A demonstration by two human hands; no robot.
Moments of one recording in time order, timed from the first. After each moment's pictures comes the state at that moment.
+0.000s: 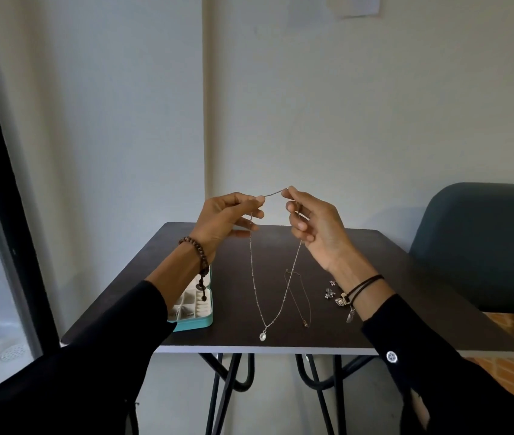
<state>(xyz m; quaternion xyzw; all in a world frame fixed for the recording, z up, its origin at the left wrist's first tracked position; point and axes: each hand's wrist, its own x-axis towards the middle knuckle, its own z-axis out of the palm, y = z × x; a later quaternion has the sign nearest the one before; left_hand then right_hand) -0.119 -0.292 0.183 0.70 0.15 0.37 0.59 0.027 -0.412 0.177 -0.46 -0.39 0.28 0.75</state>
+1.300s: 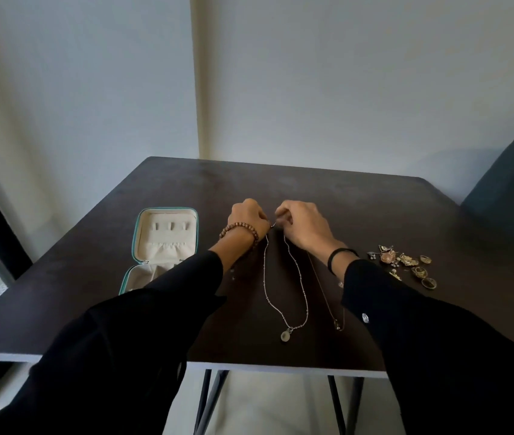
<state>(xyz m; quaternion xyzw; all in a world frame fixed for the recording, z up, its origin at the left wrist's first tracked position) 0.051 -0.166 0.012 0.84 0.40 0.22 0.30 0.155 -0.260 0.013 -0.84 -0.48 -0.02 0.25</state>
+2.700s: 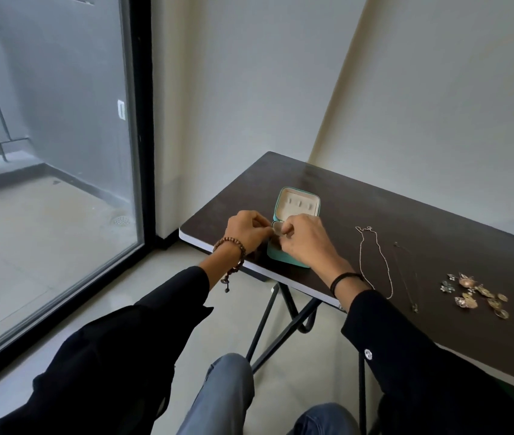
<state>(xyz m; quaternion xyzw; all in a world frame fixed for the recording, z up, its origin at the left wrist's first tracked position) -0.222 -0.190 -0.001 0.72 0.45 0.34 0.41 -0.095 -0.263 0.033 -0.78 -0.60 0.02 0.20</state>
